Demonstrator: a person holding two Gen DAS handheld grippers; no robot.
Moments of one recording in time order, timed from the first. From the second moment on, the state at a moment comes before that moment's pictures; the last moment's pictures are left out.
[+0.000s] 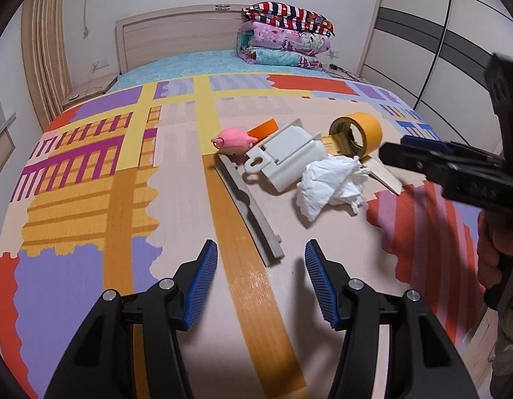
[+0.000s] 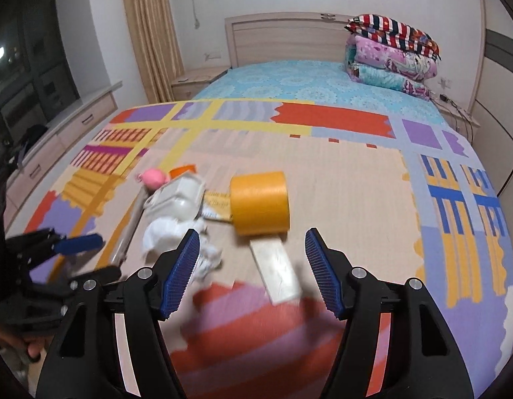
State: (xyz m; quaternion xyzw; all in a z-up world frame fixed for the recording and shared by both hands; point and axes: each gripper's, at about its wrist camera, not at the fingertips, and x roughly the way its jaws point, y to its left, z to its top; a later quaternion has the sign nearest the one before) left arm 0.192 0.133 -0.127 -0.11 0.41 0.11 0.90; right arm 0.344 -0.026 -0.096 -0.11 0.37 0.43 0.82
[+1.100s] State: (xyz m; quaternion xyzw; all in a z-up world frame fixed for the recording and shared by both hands) left arm 0.169 0.131 -0.112 -0.10 0.39 0.14 0.91; right arm 0.342 -0.032 -0.090 -0.19 0.30 0.36 0.86
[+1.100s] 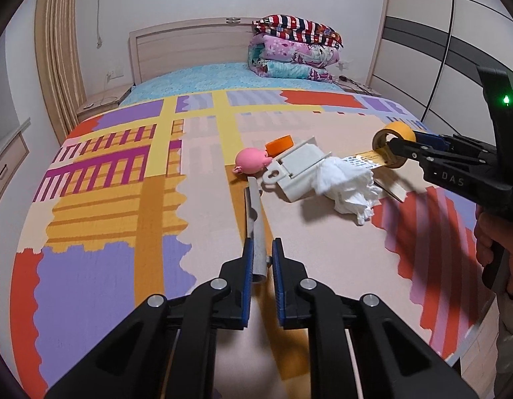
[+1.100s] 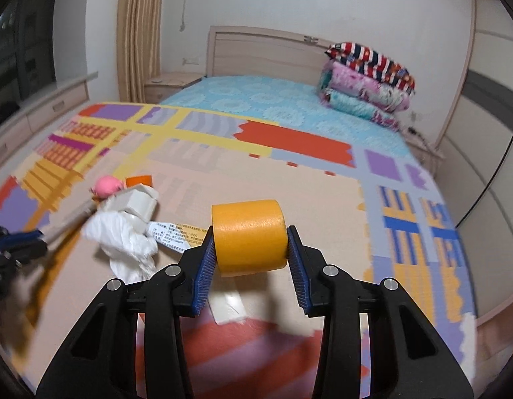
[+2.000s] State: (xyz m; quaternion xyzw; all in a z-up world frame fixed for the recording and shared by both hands) left arm 0.122 0.089 -0.080 -0.08 0.36 0.12 0.92; right arm 0.322 -0.124 -0.073 -0.12 0.32 0.34 0.88
